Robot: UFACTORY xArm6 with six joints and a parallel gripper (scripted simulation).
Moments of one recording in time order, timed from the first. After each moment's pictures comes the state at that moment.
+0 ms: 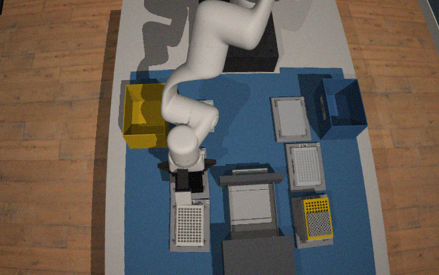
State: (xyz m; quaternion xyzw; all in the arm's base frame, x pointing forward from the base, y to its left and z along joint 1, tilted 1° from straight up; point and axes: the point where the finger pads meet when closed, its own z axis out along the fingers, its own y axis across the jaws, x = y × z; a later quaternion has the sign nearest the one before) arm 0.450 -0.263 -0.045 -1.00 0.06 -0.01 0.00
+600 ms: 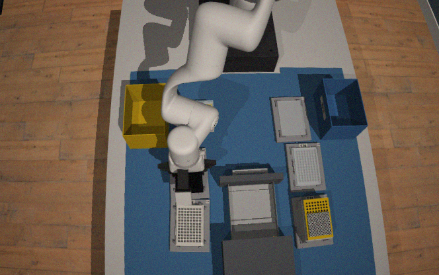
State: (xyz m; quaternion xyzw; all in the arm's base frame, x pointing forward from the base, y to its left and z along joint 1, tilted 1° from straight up) arm 0.450 -0.263 -0.051 -1.00 0.06 -0.01 0.00
